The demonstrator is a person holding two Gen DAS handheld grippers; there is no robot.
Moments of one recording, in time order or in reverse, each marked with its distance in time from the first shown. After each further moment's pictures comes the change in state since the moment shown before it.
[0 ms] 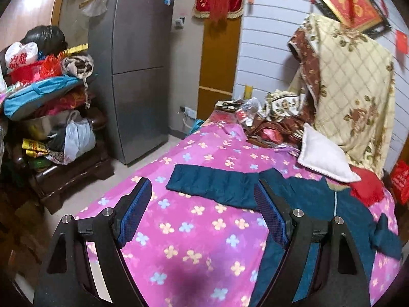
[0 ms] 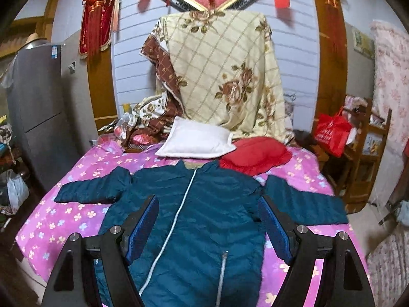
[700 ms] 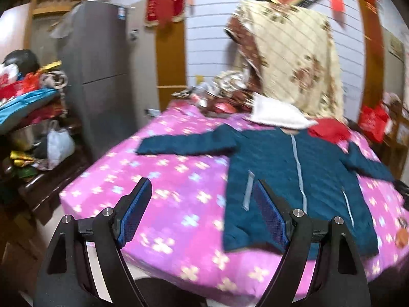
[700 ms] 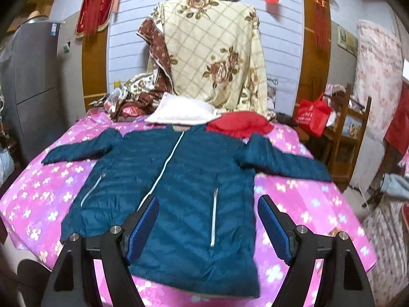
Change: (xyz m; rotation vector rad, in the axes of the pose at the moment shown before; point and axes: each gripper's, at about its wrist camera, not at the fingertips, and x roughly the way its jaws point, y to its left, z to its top) left arm -0.135 -0.044 -0.194 0.199 -0.069 -0.159; right arm -0.052 0.027 -0.158 -0.034 0.007 -0.132
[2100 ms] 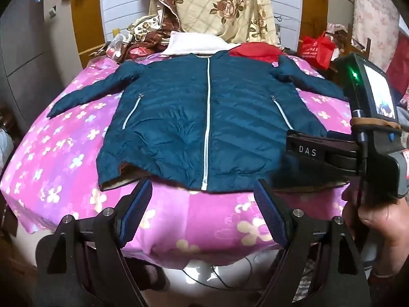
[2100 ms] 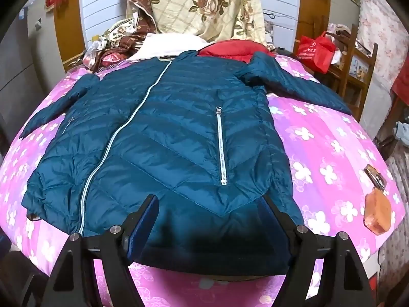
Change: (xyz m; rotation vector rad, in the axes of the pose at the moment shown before) left arm 0.024 -0.181 -0.125 0.231 0.292 -0.329; right arm 0.121 0.004 -0.100 0.099 0.328 -0.013
